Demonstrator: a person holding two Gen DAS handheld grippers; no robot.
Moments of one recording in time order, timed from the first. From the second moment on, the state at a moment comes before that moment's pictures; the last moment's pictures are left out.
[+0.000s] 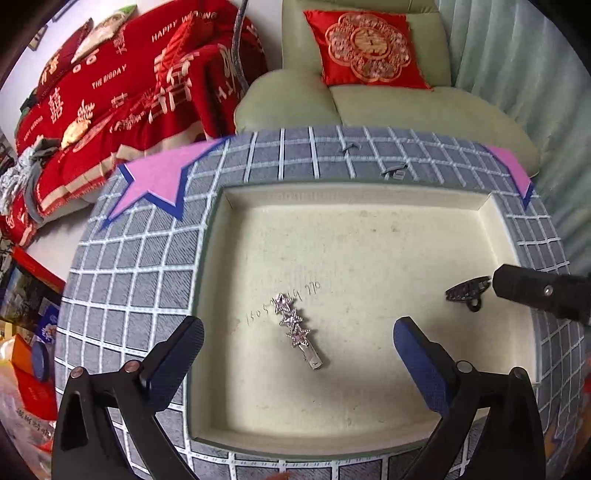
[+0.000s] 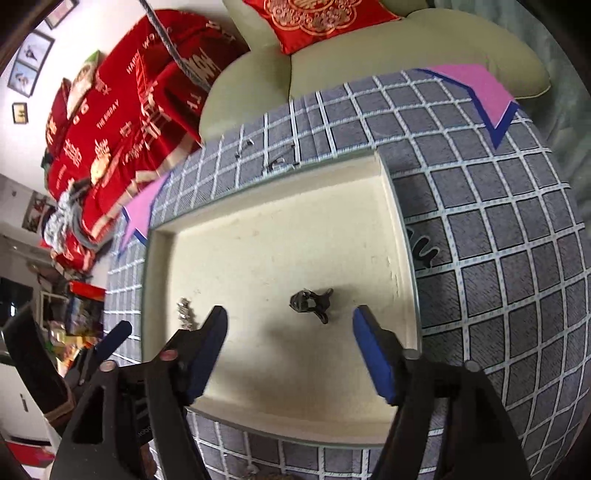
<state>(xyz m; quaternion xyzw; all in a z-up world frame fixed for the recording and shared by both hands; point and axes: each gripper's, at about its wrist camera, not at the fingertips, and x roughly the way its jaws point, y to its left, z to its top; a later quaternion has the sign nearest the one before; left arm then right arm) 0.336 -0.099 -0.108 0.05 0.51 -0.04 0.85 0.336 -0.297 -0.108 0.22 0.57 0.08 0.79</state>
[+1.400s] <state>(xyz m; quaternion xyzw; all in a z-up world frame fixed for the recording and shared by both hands) 0.100 0.013 -0.125 0.02 0.62 -0.07 0.78 0.126 -0.280 -0.086 0.17 0.63 0.05 0.76</state>
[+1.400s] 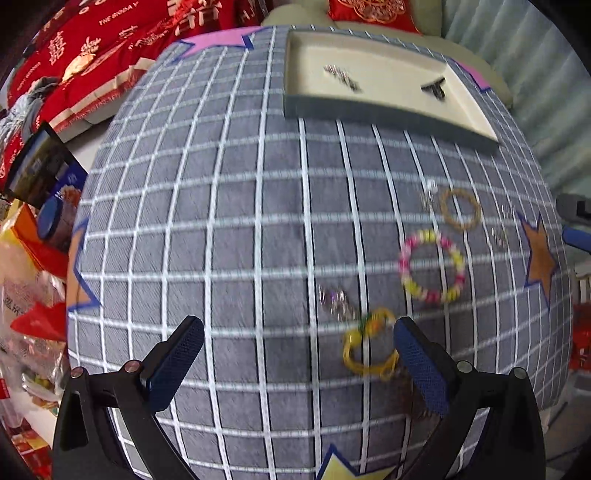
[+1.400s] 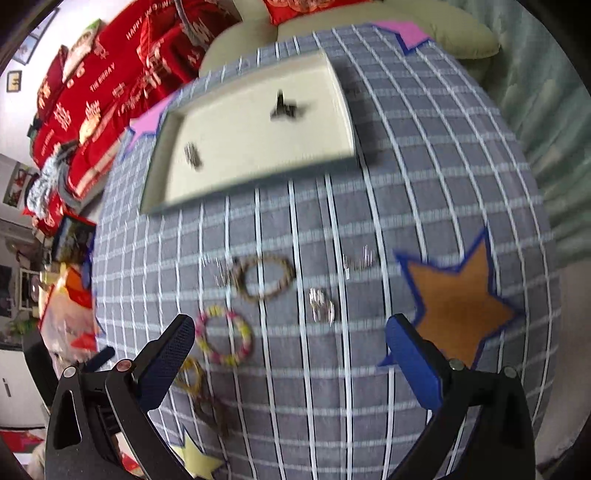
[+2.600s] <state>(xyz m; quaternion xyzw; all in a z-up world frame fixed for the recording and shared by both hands) 0.077 -0.034 -0.162 0.03 0.63 -0.10 0.77 0.148 -0.238 -0.156 0.01 0.66 -0.01 0.75</state>
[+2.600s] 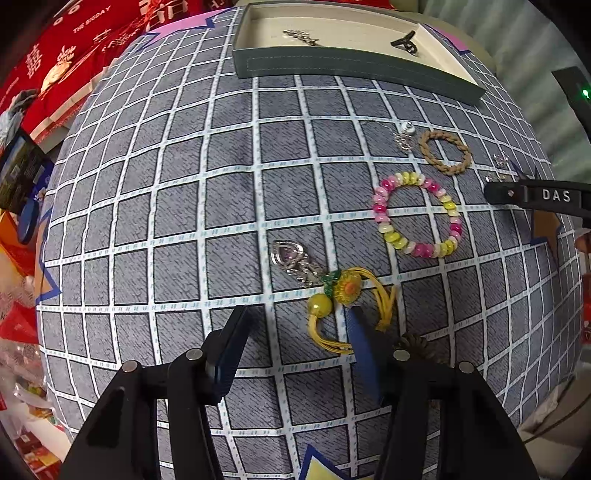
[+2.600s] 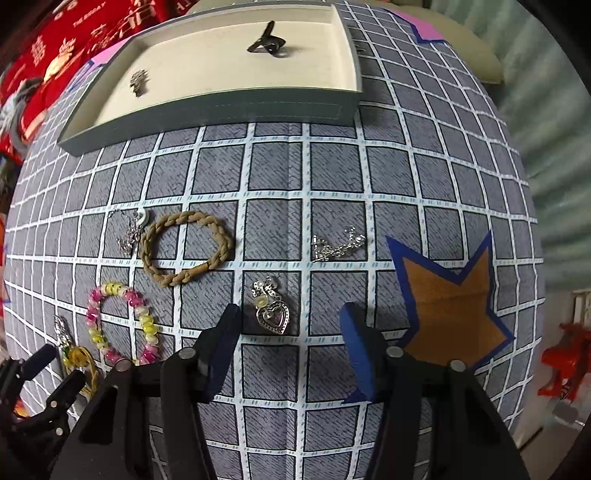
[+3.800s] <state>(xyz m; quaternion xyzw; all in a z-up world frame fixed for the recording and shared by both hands) 0.102 -0.041 -0.071 -0.04 0.56 -0.18 0.80 0.117 -0.284 -0.087 0.15 0.63 0.02 0.76</state>
